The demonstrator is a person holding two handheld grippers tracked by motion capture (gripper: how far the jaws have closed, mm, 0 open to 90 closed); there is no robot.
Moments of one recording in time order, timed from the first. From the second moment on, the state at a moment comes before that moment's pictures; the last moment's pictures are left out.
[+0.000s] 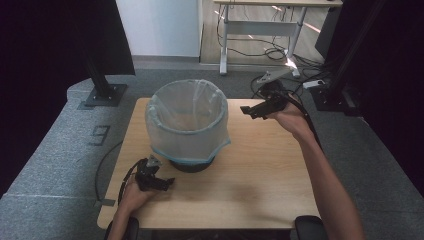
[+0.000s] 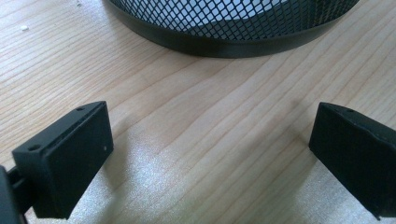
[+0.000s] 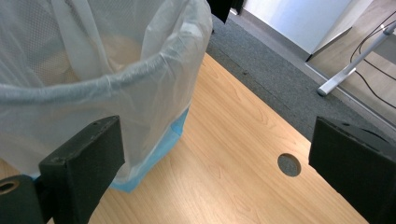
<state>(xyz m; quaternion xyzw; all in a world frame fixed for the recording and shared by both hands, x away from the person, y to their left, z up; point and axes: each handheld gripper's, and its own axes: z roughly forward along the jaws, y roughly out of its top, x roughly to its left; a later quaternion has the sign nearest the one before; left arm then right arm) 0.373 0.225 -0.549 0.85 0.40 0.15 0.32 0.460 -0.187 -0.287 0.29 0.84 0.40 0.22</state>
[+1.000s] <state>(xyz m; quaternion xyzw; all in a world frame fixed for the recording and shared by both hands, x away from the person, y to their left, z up) 0.373 0.225 -0.549 0.85 0.40 0.15 0.32 0.446 -0.257 -0.321 0.34 0.82 0.39 0.24</state>
